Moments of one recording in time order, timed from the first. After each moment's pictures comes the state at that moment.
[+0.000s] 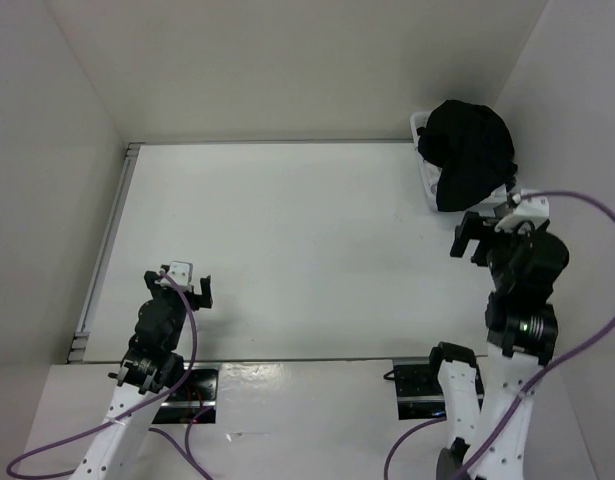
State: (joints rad) left arm -0.26 0.01 0.04 -0.18 -0.22 0.07; right arm -0.29 0.52 1.01 -0.71 -0.12 -0.04
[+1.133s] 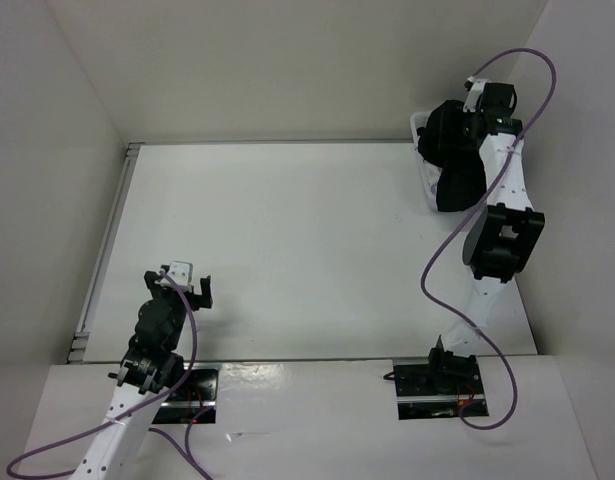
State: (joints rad) left arm -0.26 0.01 0.04 -0.18 -0.22 0.07; right arm -0.22 2.05 2.05 -0.67 -0.13 -0.15
